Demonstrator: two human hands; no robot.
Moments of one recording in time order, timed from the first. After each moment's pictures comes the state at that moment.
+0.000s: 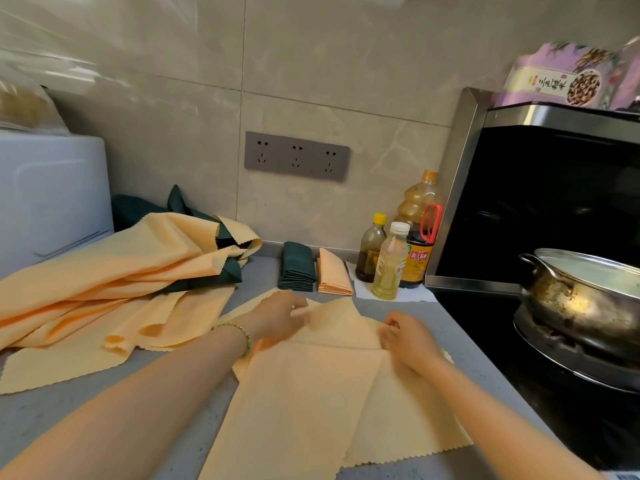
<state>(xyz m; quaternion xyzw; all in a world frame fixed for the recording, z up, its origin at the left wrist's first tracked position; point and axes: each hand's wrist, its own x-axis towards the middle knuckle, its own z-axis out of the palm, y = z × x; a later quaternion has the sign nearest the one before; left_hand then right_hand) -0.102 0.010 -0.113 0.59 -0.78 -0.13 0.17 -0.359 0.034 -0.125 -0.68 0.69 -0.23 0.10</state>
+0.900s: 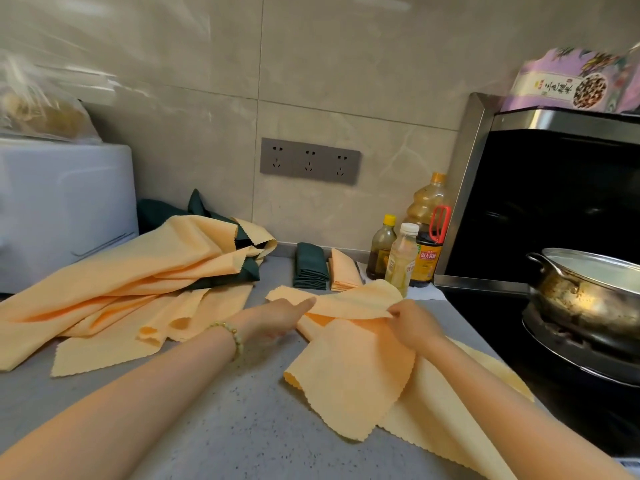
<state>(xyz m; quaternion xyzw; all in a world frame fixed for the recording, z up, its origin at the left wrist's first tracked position) -0.089 0.067 -0.080 0.68 -0.63 -0.36 0.14 -0.329 0.054 -0.091 -0.69 0.70 -0.17 0.06</state>
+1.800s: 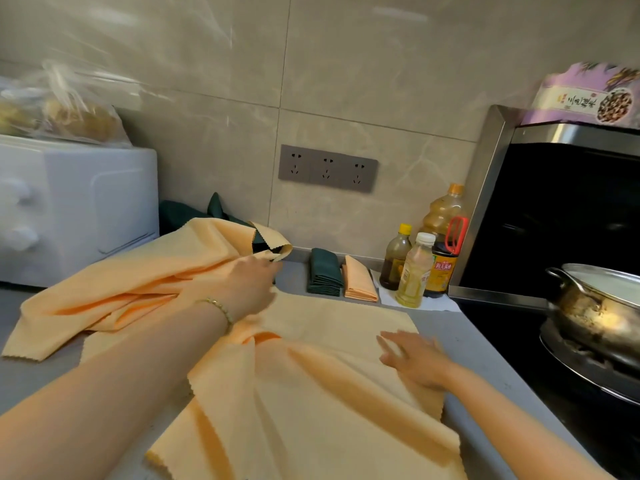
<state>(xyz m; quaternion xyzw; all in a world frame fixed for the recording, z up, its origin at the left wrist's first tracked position) -0.017 0.046 -0.063 0.68 -0.71 0.16 0.03 -0.340 0.051 -0.126 -0.76 0.64 0.02 0.09</state>
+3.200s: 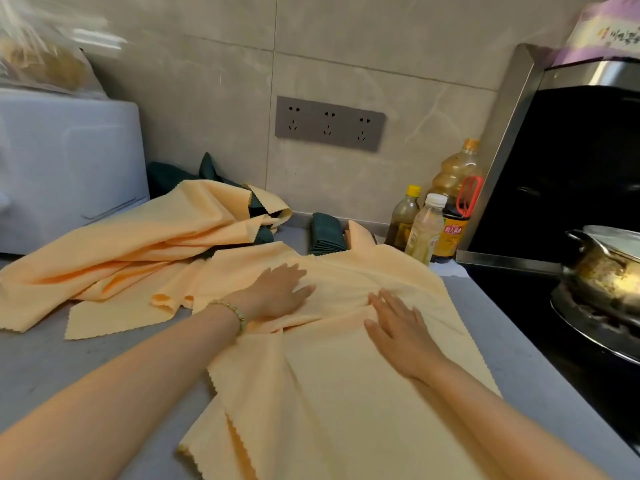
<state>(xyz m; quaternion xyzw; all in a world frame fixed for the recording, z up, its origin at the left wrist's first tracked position) -0.056 0.050 -0.112 0.62 -0.77 -0.15 0.08 -0.304 0.079 -0.145 -0.79 0.59 -0.12 0.07</state>
